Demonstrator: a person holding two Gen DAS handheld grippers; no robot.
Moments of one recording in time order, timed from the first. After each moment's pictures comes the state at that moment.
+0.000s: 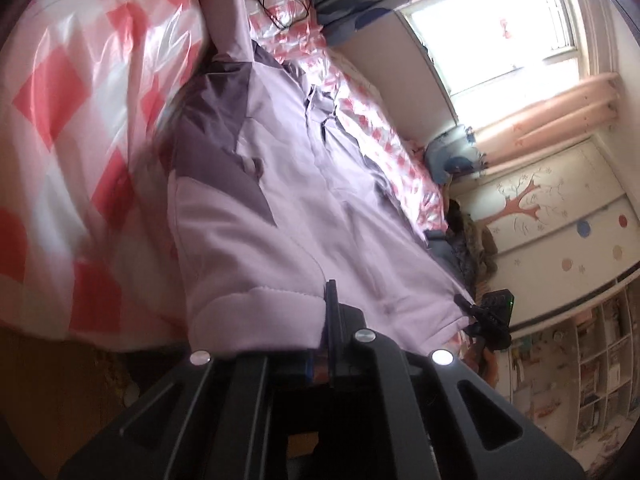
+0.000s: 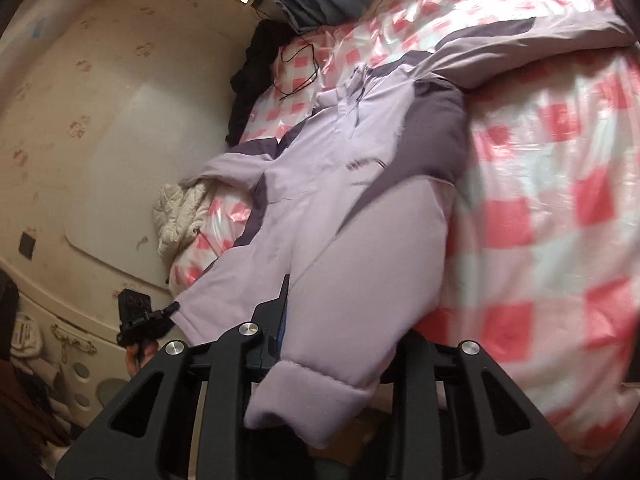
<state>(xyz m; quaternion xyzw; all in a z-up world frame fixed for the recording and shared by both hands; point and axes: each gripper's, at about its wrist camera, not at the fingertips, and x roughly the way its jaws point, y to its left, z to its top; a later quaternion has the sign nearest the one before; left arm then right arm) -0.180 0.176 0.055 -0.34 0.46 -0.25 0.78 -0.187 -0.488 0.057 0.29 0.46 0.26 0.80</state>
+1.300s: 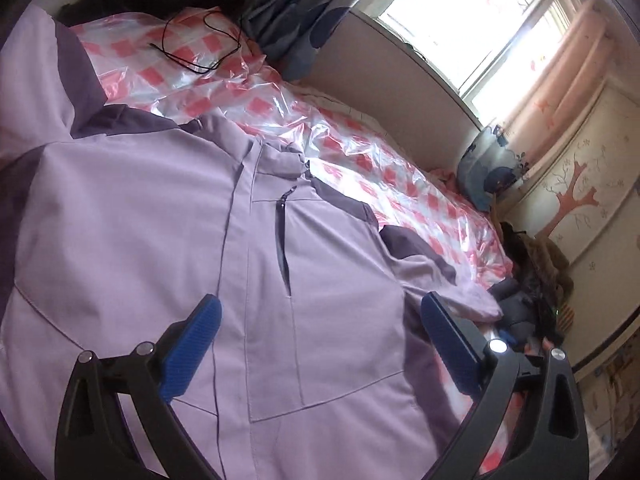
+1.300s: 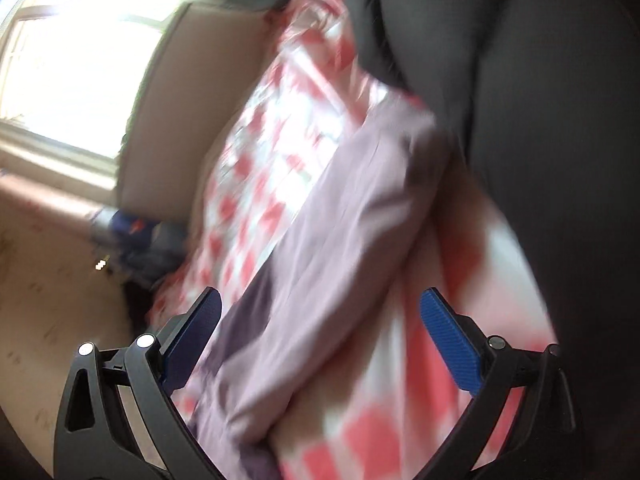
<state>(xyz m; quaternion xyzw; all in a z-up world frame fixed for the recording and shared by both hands) 0.067 -0.074 0.016 -0.22 0.36 -0.19 0.89 0.028 -0.850 -0.010 0.52 0.29 -0.08 0.80</state>
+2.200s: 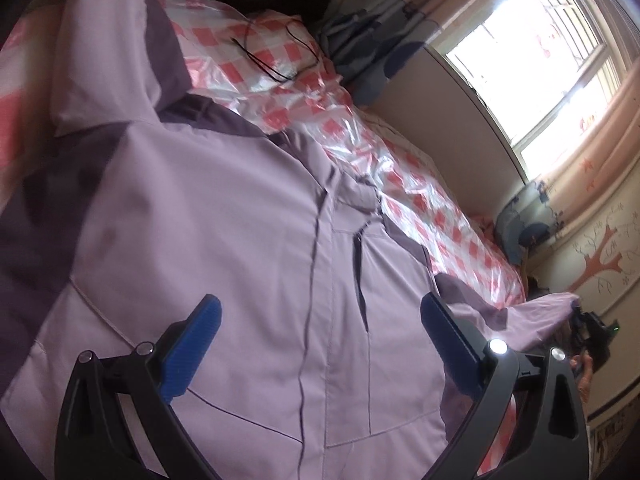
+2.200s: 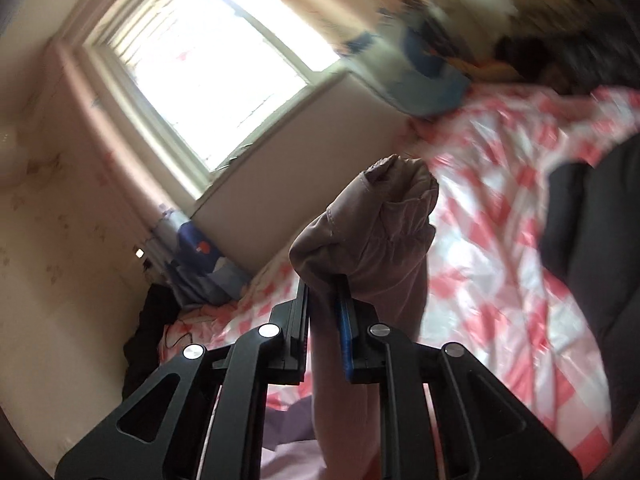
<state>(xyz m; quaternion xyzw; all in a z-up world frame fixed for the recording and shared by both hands) 0.077 -0.001 0.002 -0.30 0.35 -0.09 0.88 0.058 -0.741 0.146 0.33 0.12 -0.02 0.94</state>
